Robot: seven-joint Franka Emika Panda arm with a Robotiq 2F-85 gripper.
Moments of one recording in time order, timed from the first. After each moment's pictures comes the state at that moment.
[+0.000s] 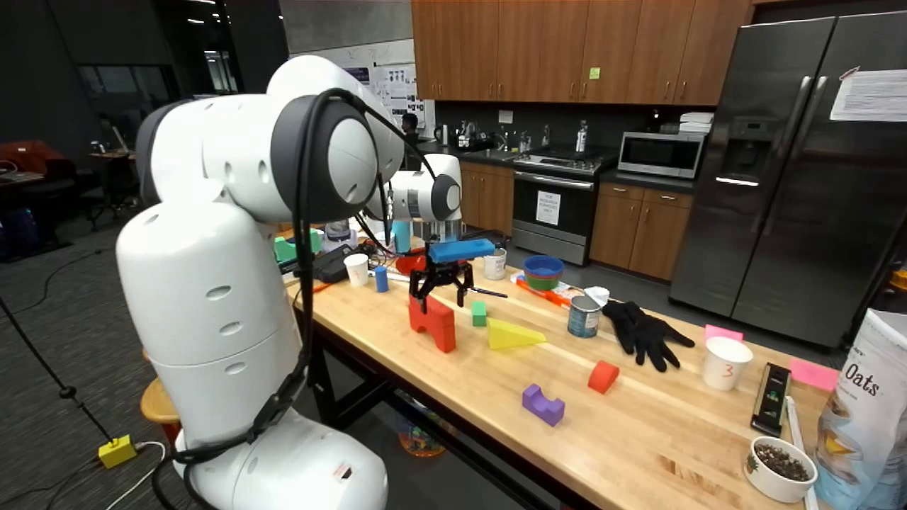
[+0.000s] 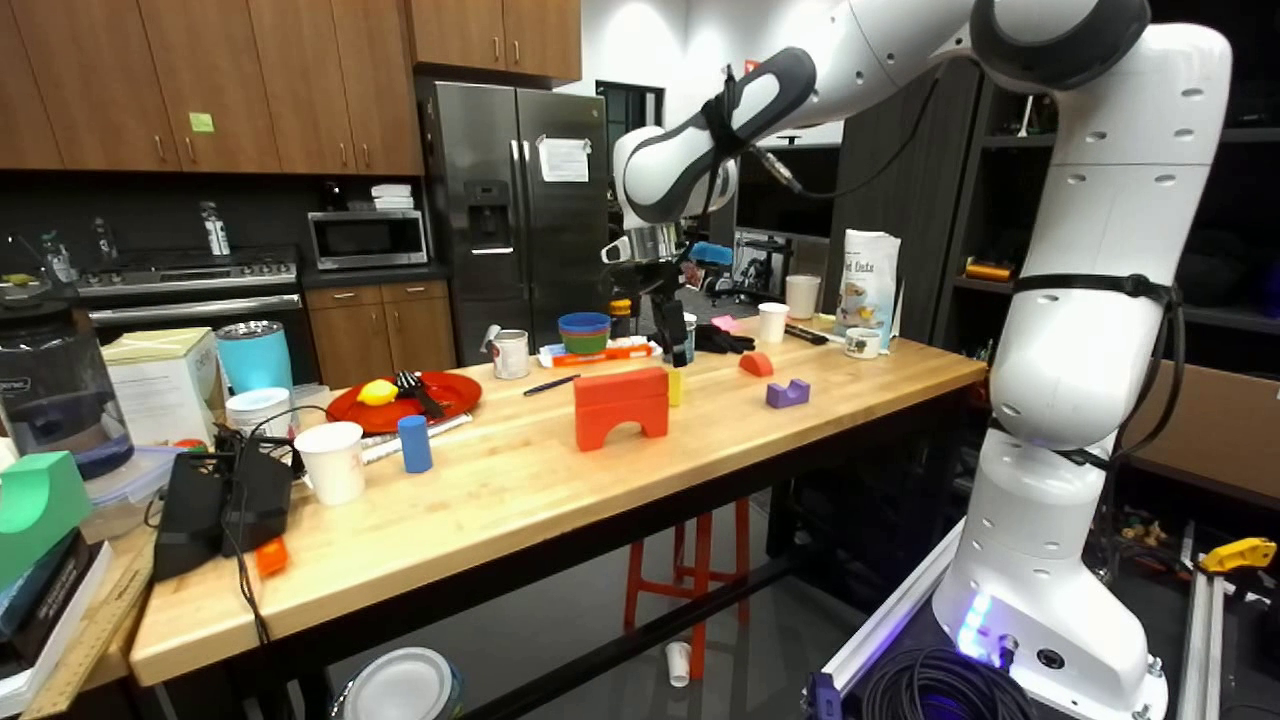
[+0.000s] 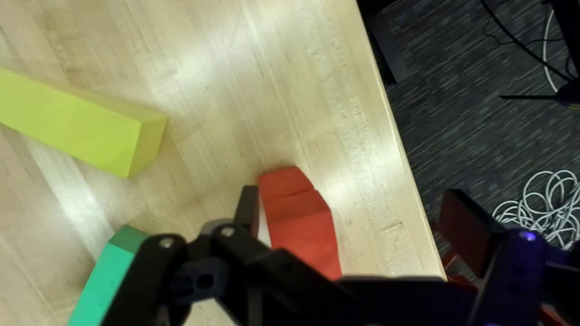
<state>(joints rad) 0.10 -0.02 0.09 -2.15 -0.04 1.95 -0.77</state>
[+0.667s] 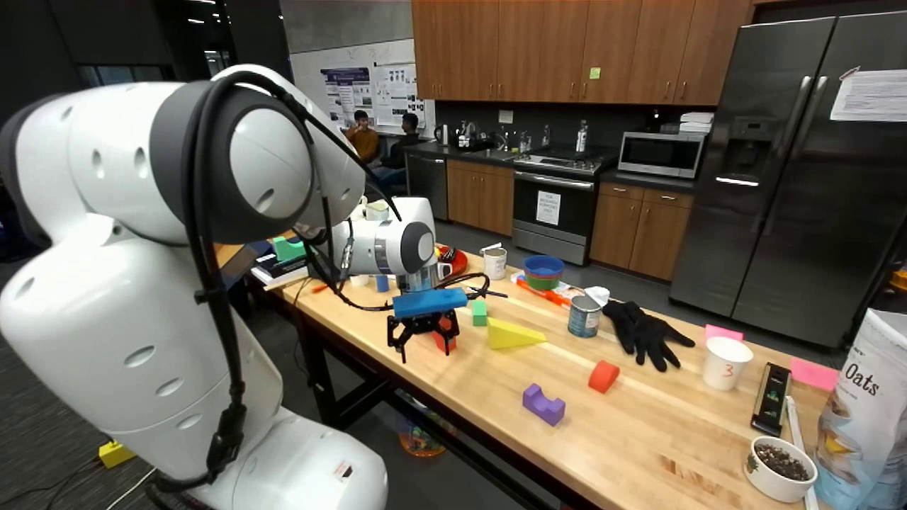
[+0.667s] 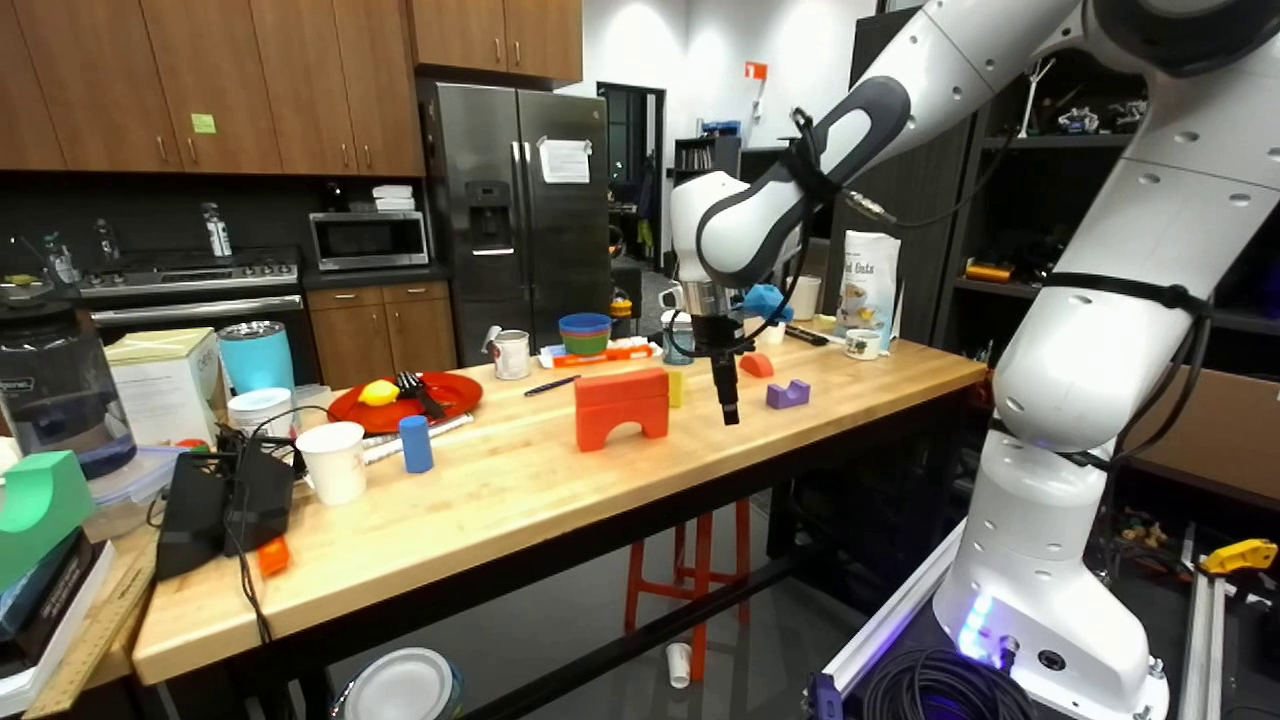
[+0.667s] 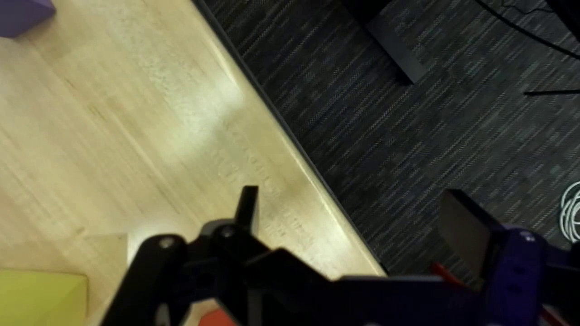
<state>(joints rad) 0.12 -0.26 0.10 -2.58 -0.09 2.18 -0.48</state>
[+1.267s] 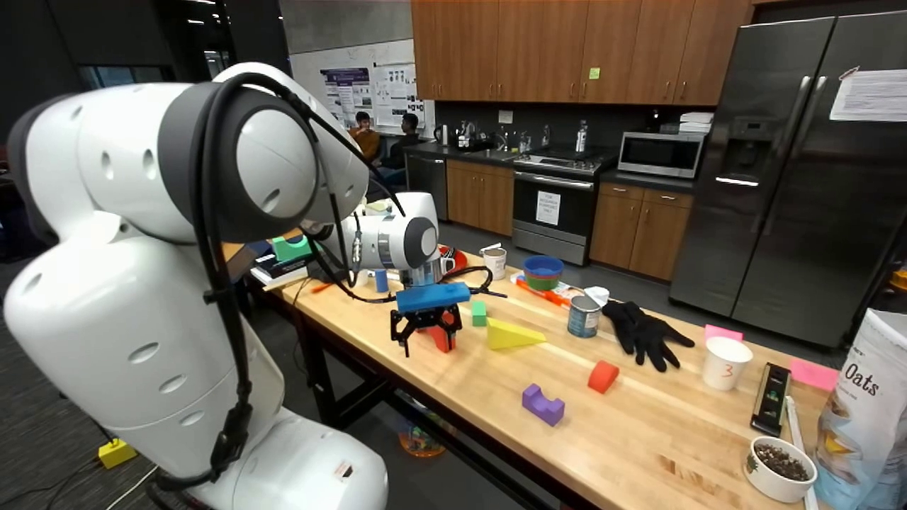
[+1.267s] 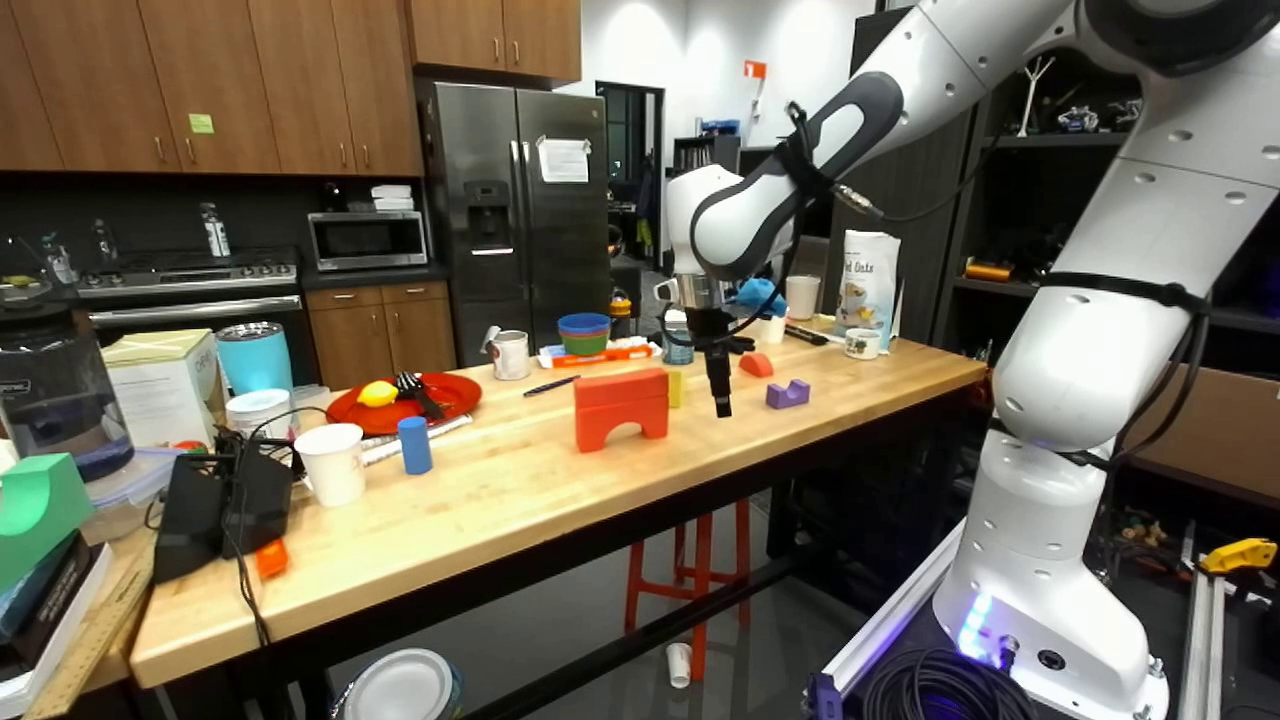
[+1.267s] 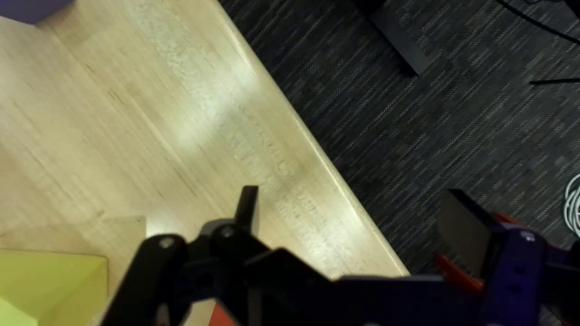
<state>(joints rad) 0.12 -0.24 0.09 -2.55 -0.09 2.17 -0.48</state>
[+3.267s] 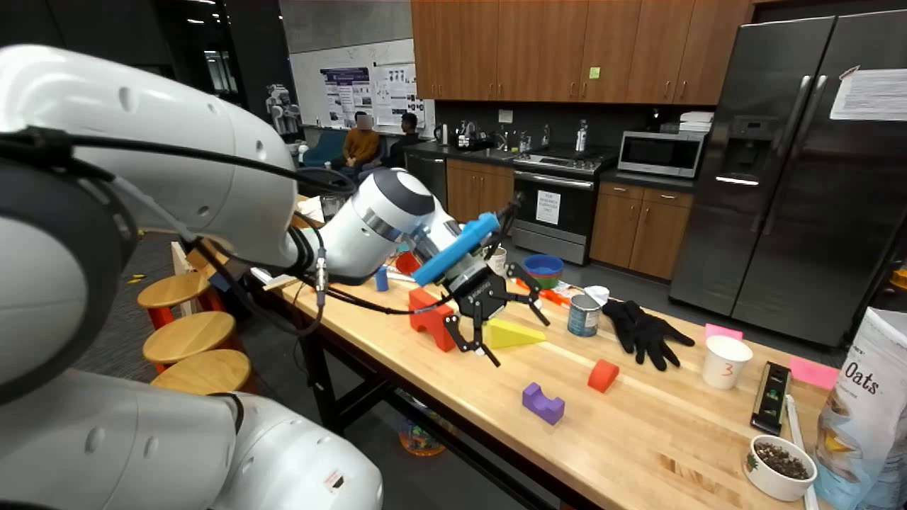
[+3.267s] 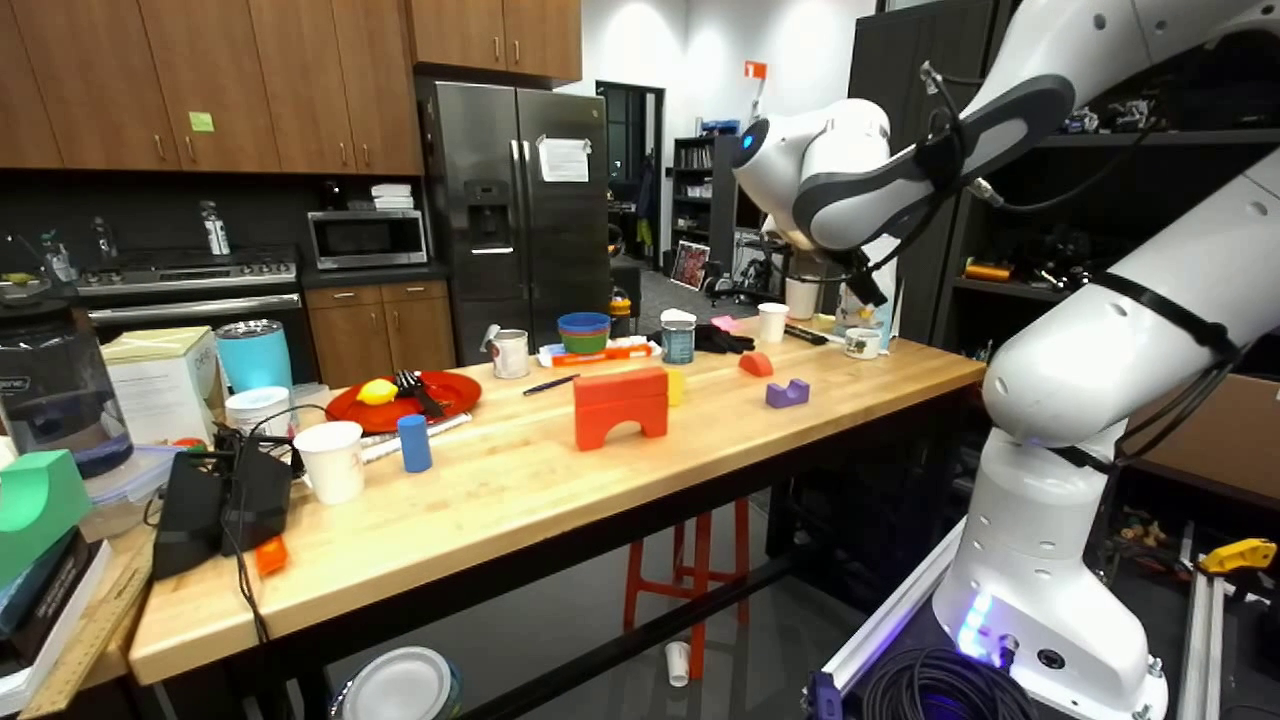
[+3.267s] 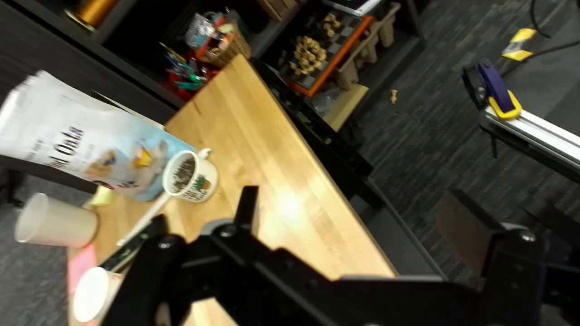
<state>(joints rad) 0.01 -0.66 0.07 -2.65 -0.86 1.62 -0.34</state>
